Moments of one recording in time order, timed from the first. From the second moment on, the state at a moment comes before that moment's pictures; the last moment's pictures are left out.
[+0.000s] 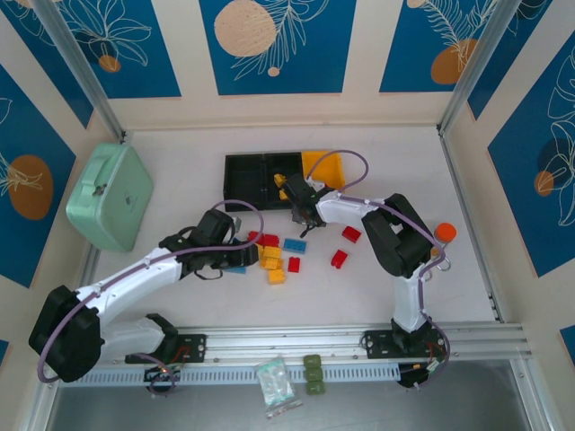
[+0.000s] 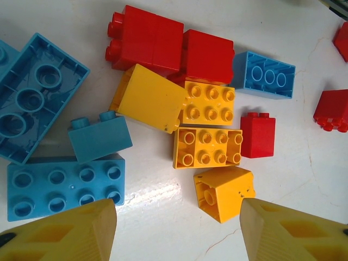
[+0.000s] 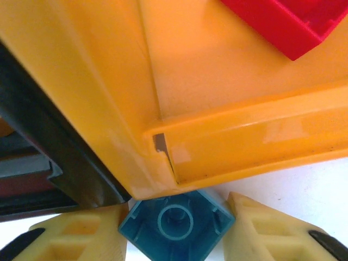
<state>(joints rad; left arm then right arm) -0.64 1.17 0.69 -0.49 0.19 -0.69 0.66 1.99 1.29 -0.47 0.33 0.78</state>
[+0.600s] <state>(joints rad) -0.64 1.14 0.68 -0.50 0.17 -0.69 0.76 1.74 1.19 -0.56 0.35 0.75</state>
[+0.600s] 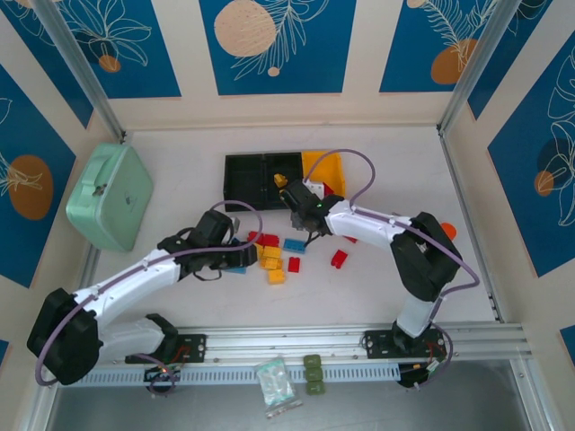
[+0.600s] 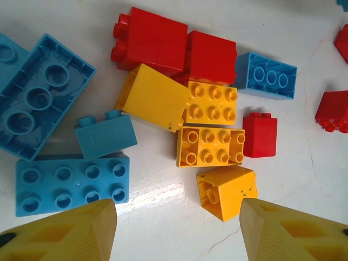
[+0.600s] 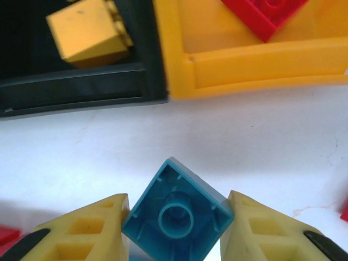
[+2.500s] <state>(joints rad) -0.46 0.86 0.64 -0.72 0.16 -0.70 0.78 1.78 1.58 -0.69 0.08 0.58</state>
